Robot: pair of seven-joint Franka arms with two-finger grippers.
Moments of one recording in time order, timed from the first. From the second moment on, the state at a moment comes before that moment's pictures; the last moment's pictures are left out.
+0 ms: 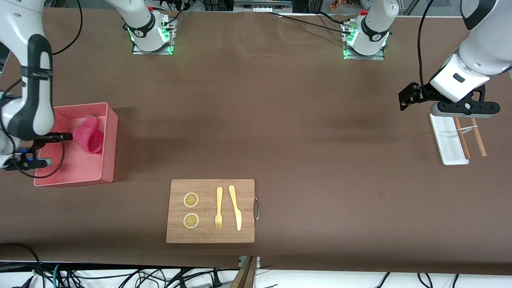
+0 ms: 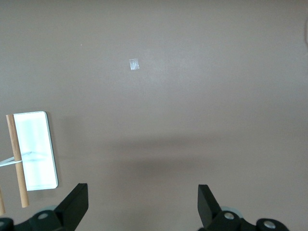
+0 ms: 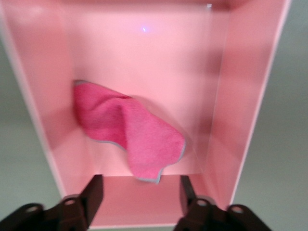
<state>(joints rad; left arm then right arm) -0.06 -0.02 -0.08 -1.73 0.02 1.71 -0.11 0.20 0.53 -0.53 -1.53 0.10 1.72 -0.43</state>
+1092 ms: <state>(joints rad) -0.06 -0.02 -0.08 -1.73 0.02 1.71 -0.11 0.03 0.04 -0.12 -1.54 0.01 1.54 -0.13</state>
